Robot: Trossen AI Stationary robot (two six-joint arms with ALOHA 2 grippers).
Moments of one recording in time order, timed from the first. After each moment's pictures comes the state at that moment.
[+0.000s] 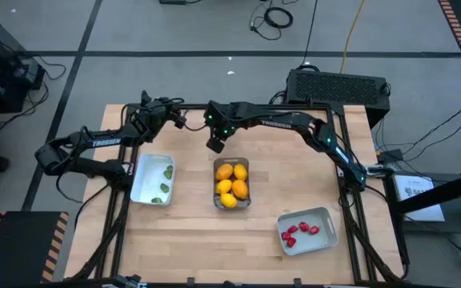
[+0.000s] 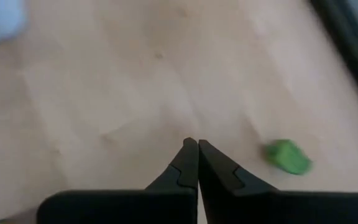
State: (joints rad) left arm 0.74 1.24 0.47 0.37 -0.51 0.20; right arm -0.32 2.32 2.12 -0.89 0.04 0.15
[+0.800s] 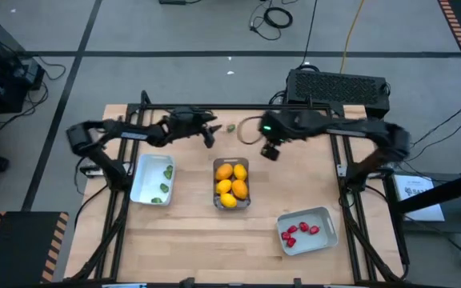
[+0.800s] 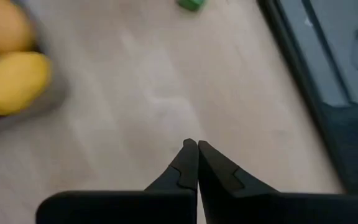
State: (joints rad) left arm 0.53 1.58 0.67 0.57 0.05 0.03; right arm -0.29 1.56 1.28 -0.89 0.27 0.09
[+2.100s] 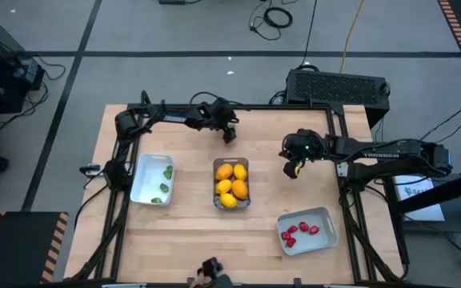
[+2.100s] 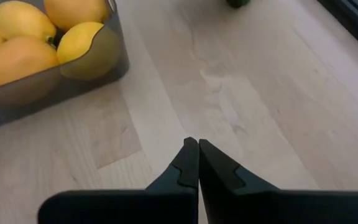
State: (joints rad) left arm 0.55 2.10 1.30 -0.08 -0.03 0.11; right arm -0.29 1.04 0.52 -0.25 0.05 0.11
